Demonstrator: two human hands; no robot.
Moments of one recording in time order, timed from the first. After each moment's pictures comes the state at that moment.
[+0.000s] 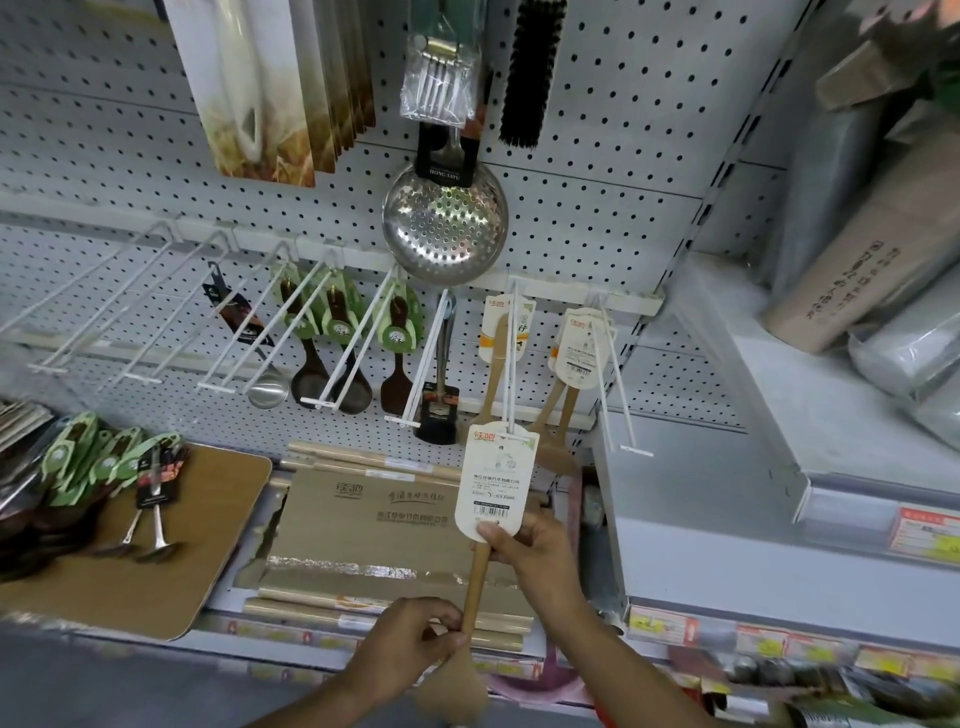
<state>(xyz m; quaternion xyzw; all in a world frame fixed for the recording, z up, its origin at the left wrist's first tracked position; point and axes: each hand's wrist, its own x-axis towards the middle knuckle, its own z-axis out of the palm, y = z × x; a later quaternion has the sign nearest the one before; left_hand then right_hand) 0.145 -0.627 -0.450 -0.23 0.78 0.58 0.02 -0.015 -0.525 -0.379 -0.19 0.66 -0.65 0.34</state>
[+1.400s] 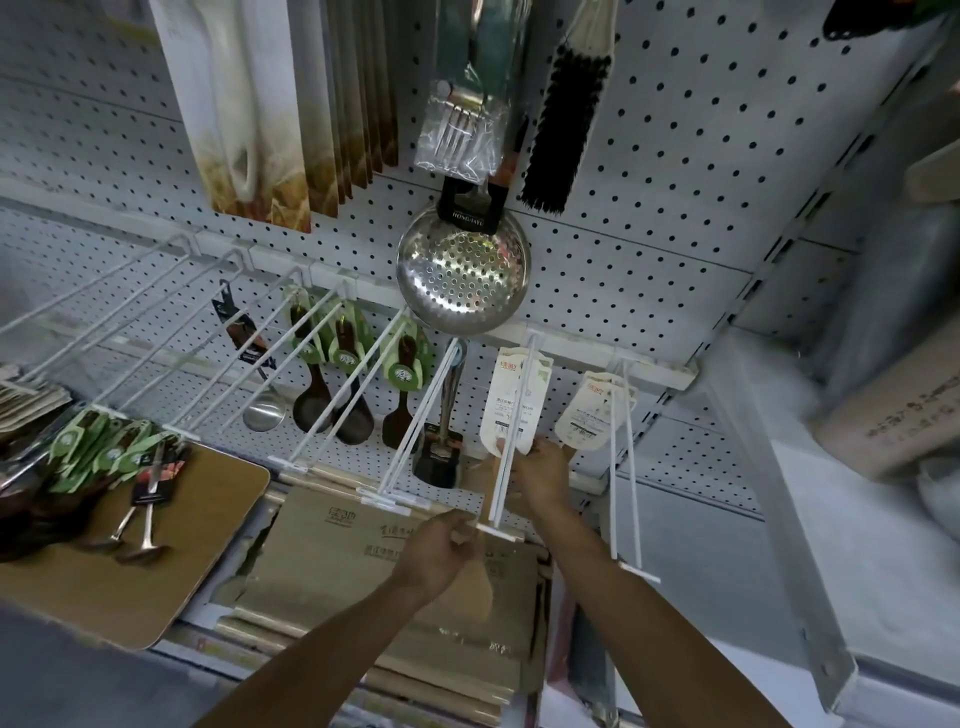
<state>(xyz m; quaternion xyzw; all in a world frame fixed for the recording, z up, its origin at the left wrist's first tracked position) -0.011 -0.697 -0.449 -0.35 0.79 0.50 -0.08 -0.179 -0.650 -0.386 -0.19 0.80 -0.49 0.27</state>
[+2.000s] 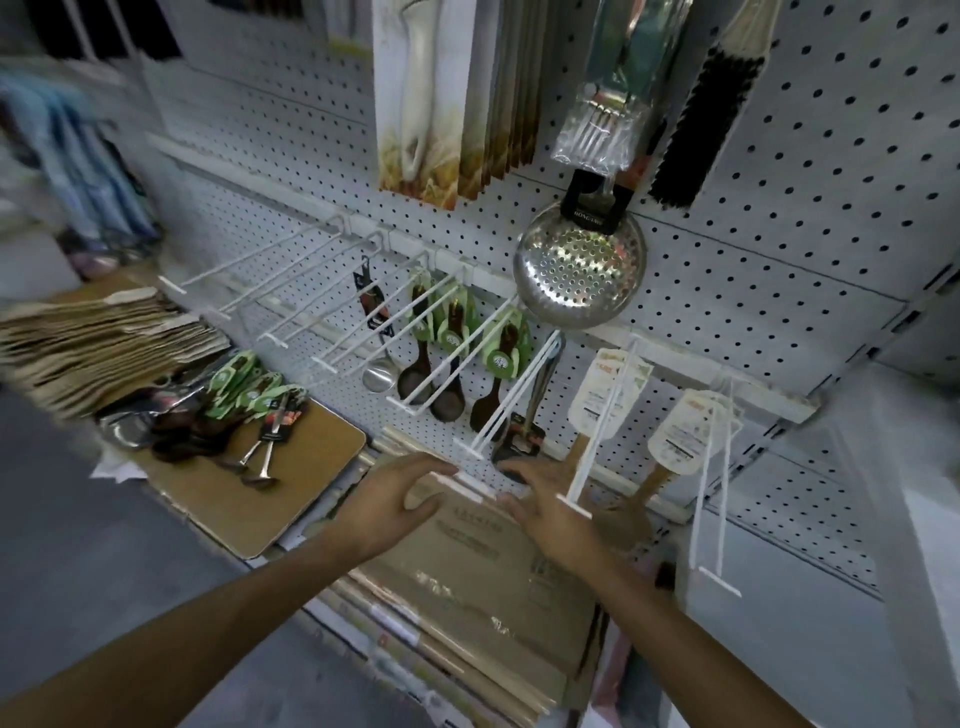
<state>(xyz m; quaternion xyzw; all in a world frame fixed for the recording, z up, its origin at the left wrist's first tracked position) 0.125 -0.739 -0.374 -0.31 0.87 0.33 -0.20 -0.100 -0.628 -0.359 -0.61 0.72 -0.27 0.21</state>
